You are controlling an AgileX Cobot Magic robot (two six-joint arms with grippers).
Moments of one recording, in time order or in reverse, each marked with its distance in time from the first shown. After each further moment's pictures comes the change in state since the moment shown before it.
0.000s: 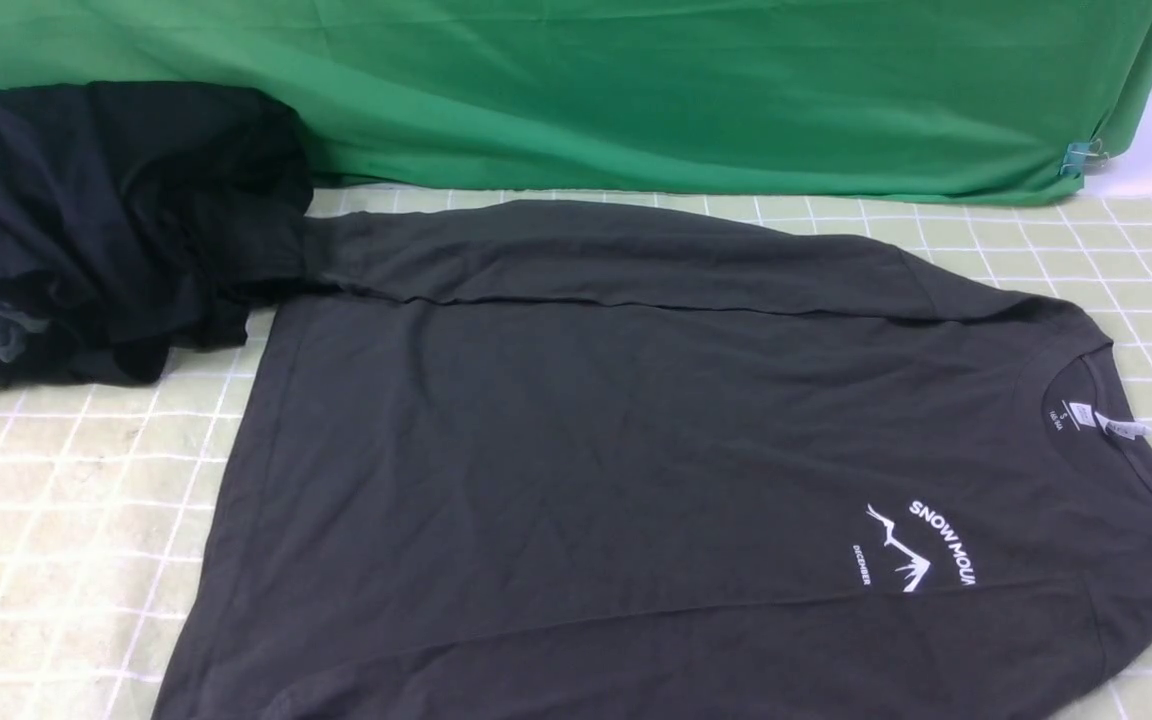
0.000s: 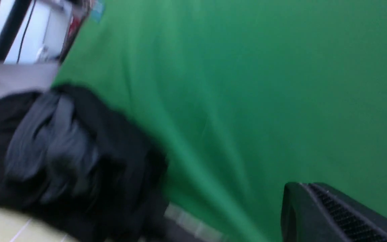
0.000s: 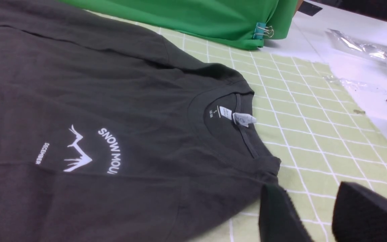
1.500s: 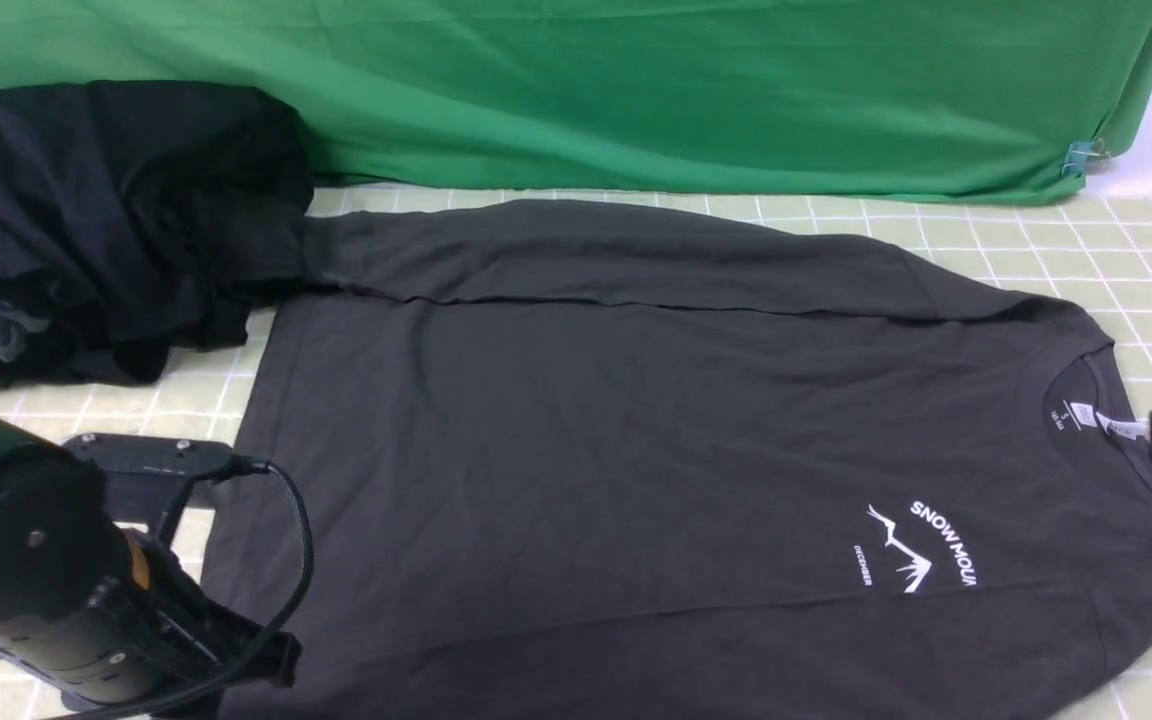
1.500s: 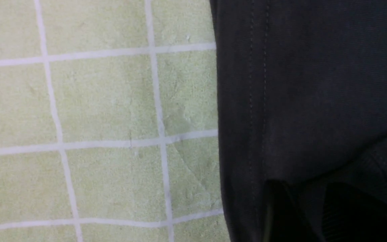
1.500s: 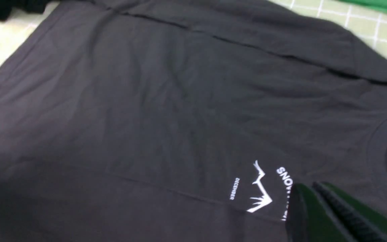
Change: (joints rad) right arm 0.328 0.779 -0.761 0.263 0.388 -0.005; left arm -0.333 1.399 -0.660 0.468 1.033 -0.062
